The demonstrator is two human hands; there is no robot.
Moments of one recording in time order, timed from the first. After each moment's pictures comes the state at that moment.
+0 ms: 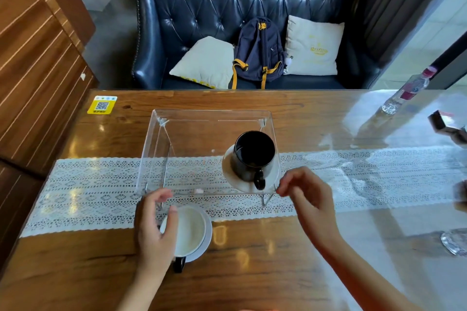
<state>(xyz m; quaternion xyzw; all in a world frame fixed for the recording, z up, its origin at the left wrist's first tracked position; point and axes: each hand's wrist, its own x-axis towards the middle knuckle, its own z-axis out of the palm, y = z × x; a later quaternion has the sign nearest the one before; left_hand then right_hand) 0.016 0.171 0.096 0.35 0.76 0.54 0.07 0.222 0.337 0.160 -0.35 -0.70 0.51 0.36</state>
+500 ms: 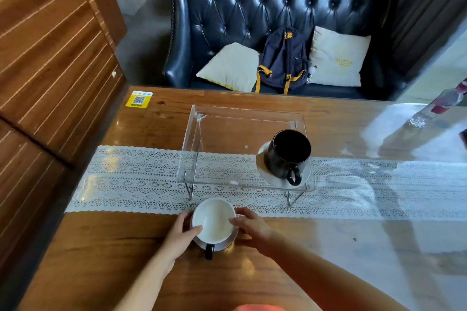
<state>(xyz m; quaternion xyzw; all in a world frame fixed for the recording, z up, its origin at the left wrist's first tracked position) -0.022 0.123 0.027 0.10 0.77 0.39 0.49 0.125 0.263 0.048 -0.50 -0.45 0.73 -0.07</state>
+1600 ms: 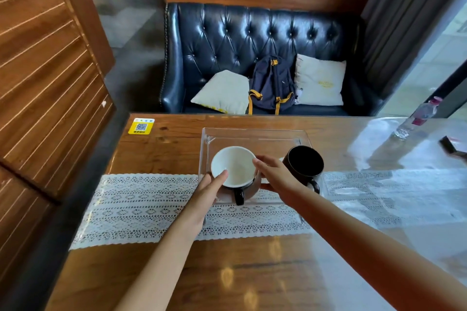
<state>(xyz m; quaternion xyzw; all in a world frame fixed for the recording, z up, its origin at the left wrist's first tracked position) -0.064 0.186 0.153 0.22 0.64 0.53 0.51 0.055 0.326 0.147 -0.46 -0.60 0.63 0.16</state>
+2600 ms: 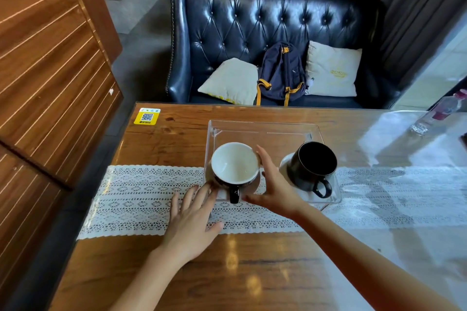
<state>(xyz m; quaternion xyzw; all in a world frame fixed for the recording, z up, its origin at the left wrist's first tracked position) -0.079 0.139 0.098 0.55 0.82 0.08 0.16 0.063 0.310 0.121 -0.30 -0.84 0.43 0.12</state>
